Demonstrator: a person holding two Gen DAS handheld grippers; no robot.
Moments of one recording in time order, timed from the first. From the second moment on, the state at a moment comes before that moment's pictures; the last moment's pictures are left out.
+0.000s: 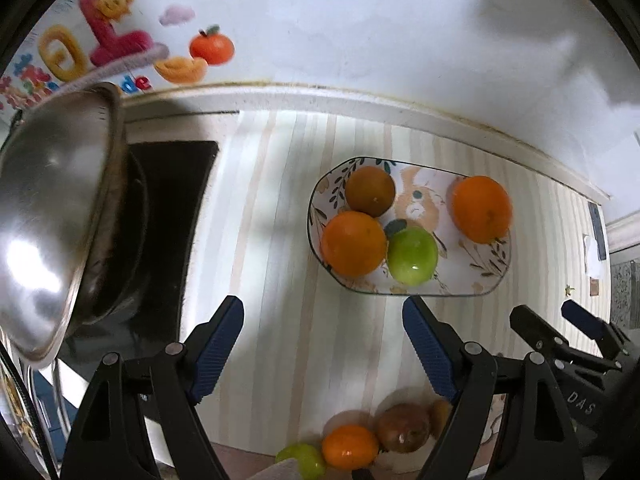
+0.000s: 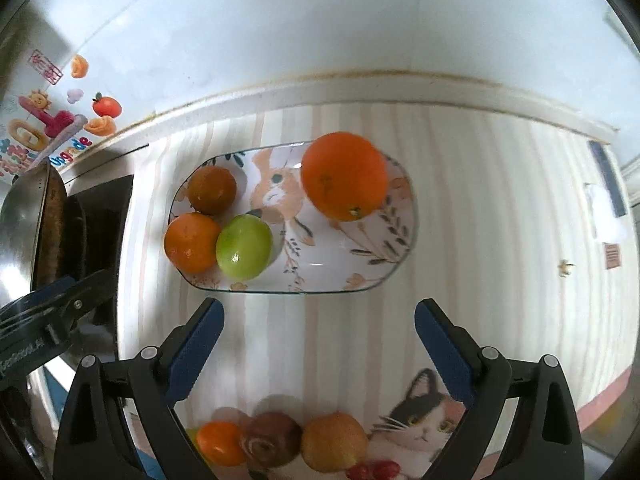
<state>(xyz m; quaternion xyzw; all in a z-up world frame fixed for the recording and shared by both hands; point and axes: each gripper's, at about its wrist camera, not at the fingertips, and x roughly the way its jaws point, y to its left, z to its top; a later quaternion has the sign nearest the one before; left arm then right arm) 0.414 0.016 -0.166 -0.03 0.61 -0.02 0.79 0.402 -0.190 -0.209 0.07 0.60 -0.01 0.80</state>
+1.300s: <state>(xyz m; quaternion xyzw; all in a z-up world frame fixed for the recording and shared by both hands) 0.275 0.052 -0.277 -0.10 0.73 0.00 0.68 0.278 -0.207 -0.281 0.18 0.67 0.06 0.72</state>
